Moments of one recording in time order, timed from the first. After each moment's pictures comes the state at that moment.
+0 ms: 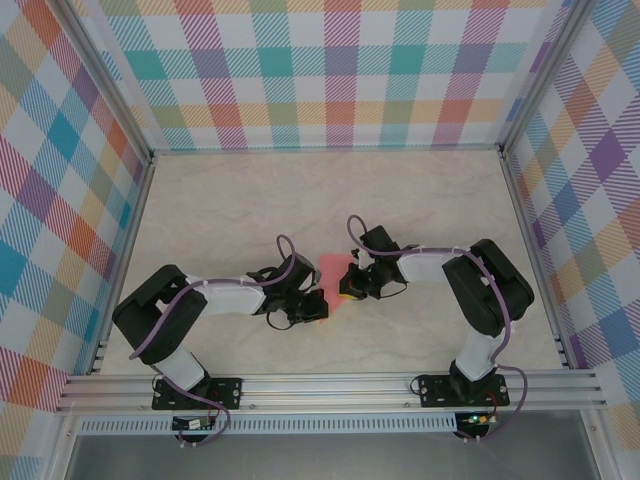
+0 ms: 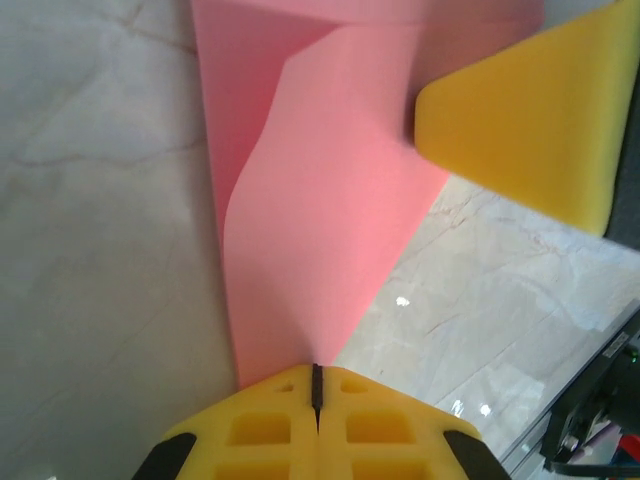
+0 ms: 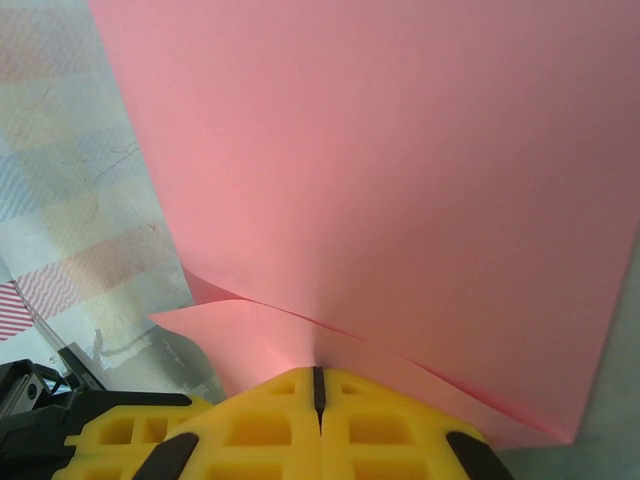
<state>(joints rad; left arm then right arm) -0.80 1.62 0.69 -0.10 0.42 -0.89 0.60 1.77 0.83 -0.21 -0.59 0.79</state>
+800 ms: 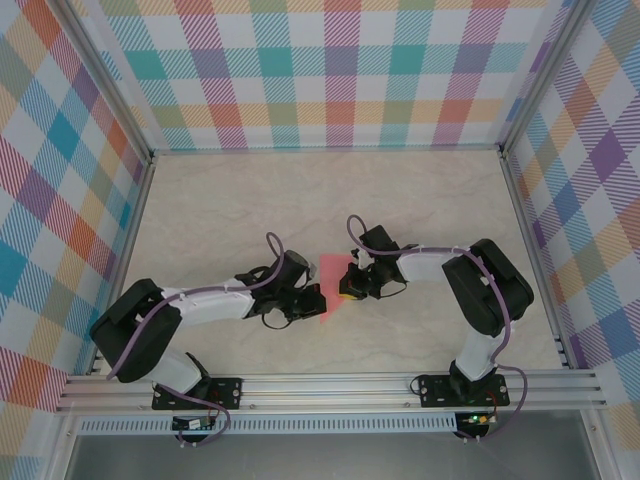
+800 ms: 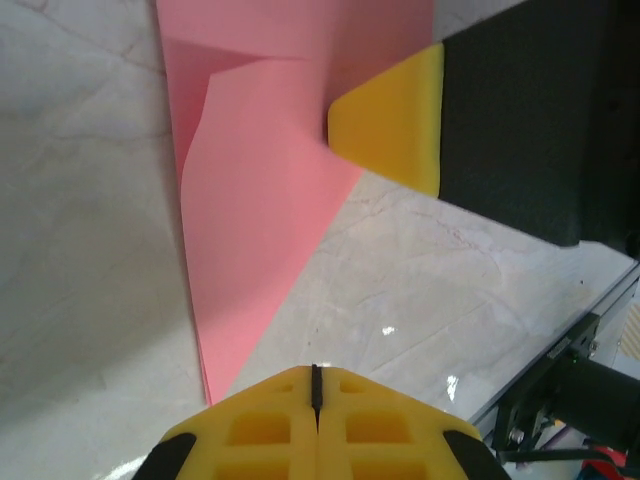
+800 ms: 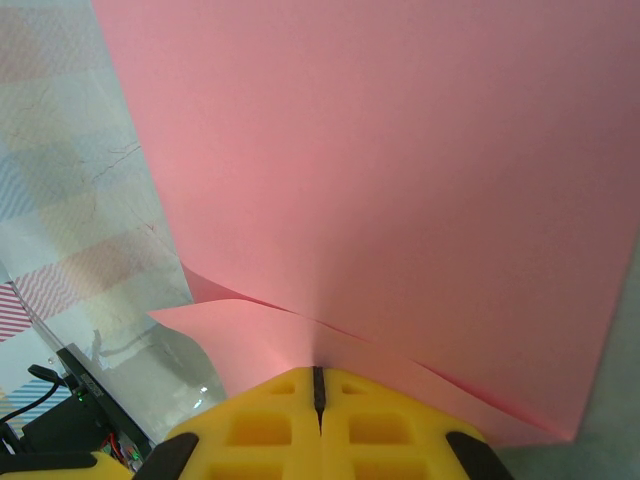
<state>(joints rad) -0.80 1.50 0.68 -0.11 0.37 -0.96 0.60 1.77 0.84 -0.21 -0.58 0.79</state>
